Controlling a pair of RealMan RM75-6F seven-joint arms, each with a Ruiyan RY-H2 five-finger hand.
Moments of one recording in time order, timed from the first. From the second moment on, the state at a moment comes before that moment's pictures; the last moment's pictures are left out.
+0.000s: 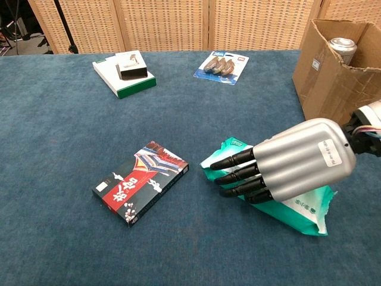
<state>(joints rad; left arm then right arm) -0.32 -1.16 -0.12 -1.33 1.51 1.47 -0.52 1.07 -1.36 -0.18 -1.23 -2.41 0.89 -0.39</state>
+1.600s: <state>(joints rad) -0.31 -1.15 -0.13 -1.36 1.53 1.47 -0.51 1.01 -1.08 -0.07 -0.90 -2.08 1.35 -0.16</state>
